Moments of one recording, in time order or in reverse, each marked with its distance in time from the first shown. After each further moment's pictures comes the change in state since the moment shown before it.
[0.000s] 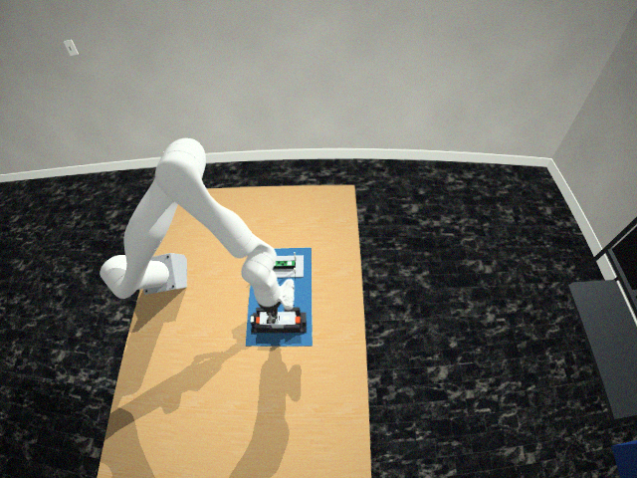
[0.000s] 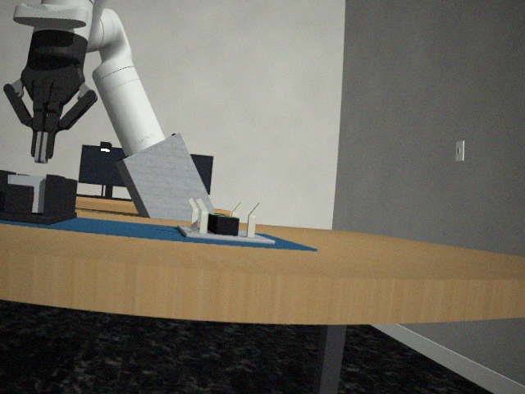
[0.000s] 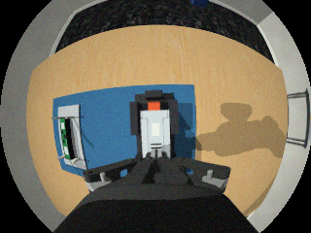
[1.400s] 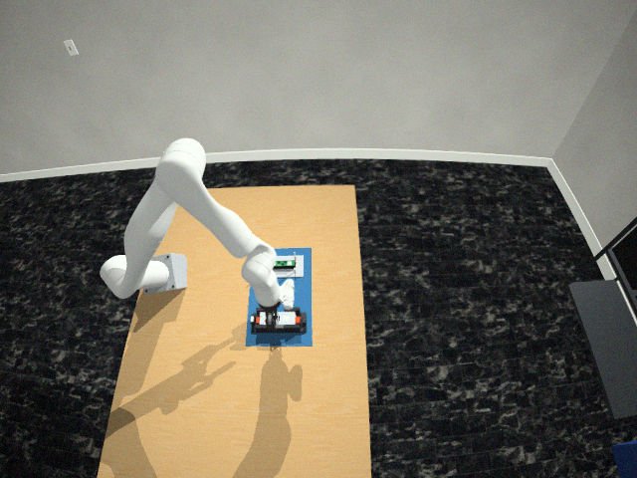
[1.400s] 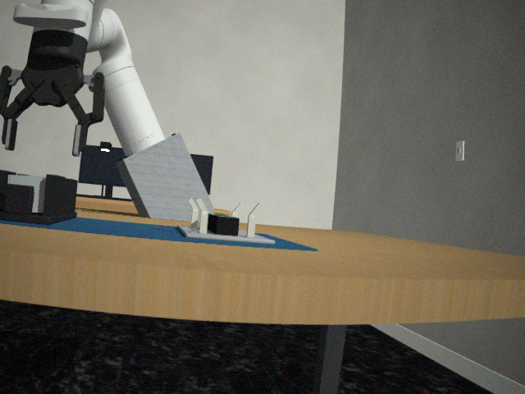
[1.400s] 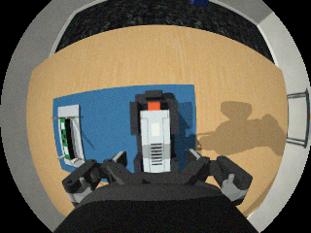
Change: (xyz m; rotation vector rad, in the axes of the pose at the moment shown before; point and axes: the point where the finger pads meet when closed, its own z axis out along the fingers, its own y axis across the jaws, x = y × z) arm 0.000 0.000 0.000 0.000 0.000 0.000
